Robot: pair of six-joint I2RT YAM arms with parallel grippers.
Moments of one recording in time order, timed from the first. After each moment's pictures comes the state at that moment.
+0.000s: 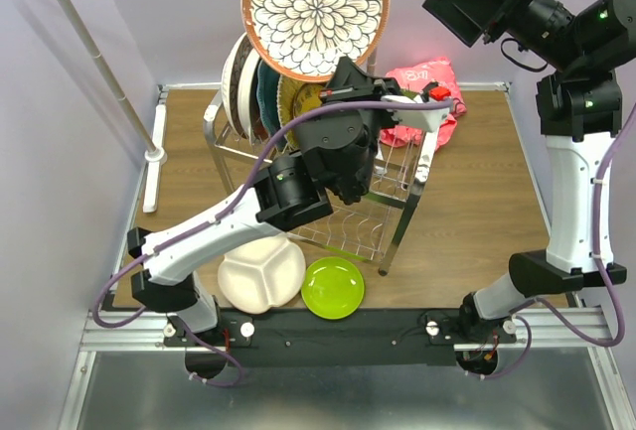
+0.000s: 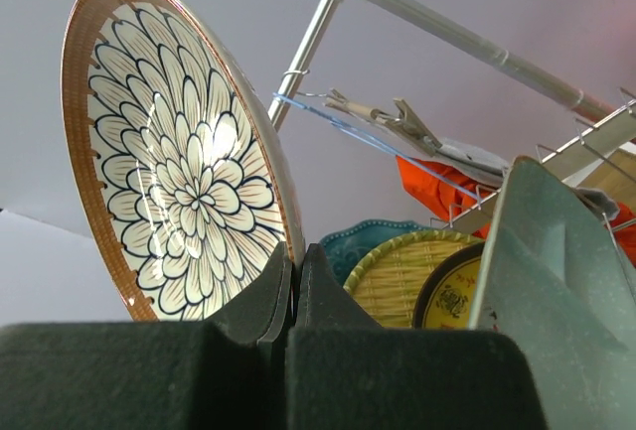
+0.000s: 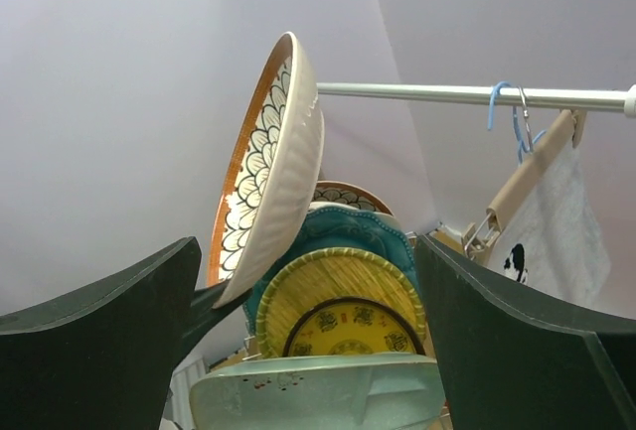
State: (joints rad) left arm -1.27 1.61 2.07 -0.19 -1.02 1.28; right arm 0.15 1.55 2.27 -0.21 -0.82 0.69
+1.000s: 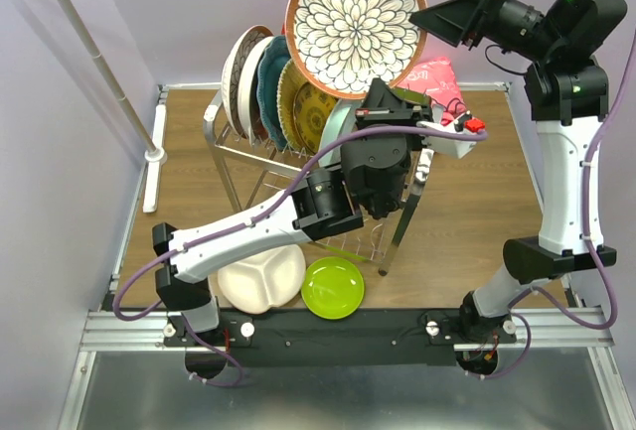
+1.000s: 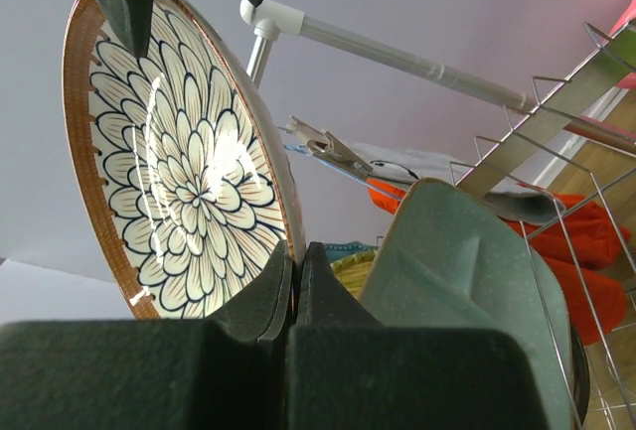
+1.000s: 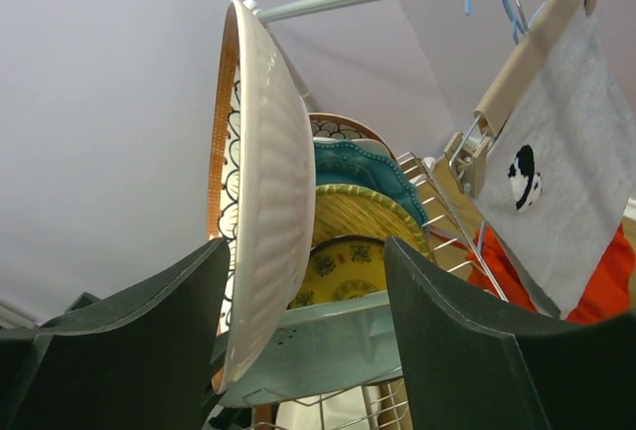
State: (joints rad) left arm -1.32 1.70 2.01 -0.13 -1.02 1.32; right arm 0.15 1.64 2.34 -0.47 -0.87 0.68
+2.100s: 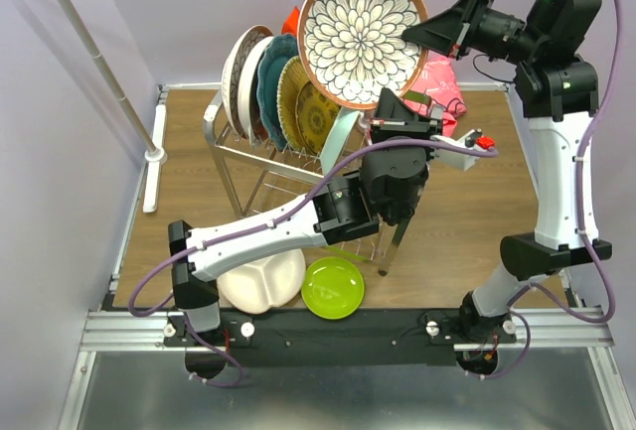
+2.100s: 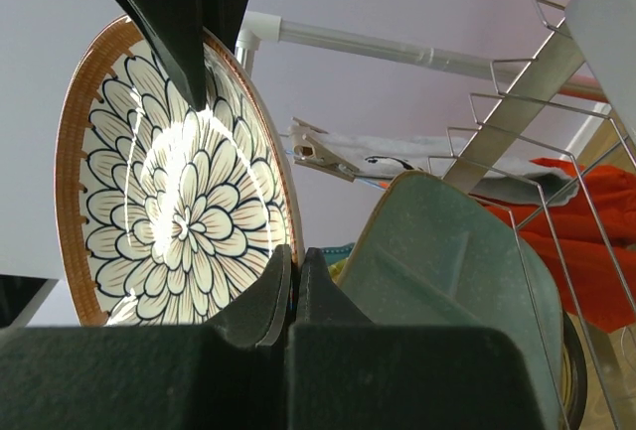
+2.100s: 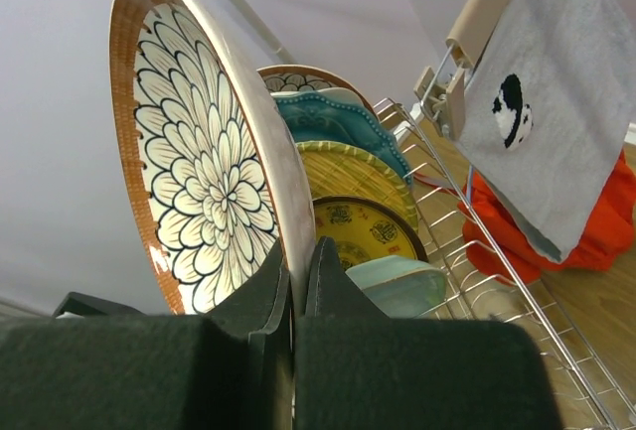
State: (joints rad) left arm -1.33 1.74 1.95 -0.06 -1.07 1.44; right arm 0.17 1.66 2.35 -0.65 -0.84 0.62
